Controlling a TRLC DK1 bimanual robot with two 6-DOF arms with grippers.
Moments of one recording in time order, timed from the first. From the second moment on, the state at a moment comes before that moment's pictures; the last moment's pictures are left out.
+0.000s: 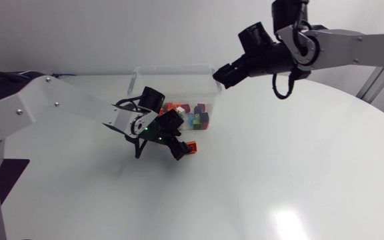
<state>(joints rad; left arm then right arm) -0.45 2.15 1.22 0.01 0.38 0.50 0.29 1.76 1.36 -0.16 -0.30 -0.30</state>
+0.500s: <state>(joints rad) -0.48 2.18 1.27 -0.06 0.39 0.56 0.16 1.46 0.98 -0.13 -0.39 -0.35</state>
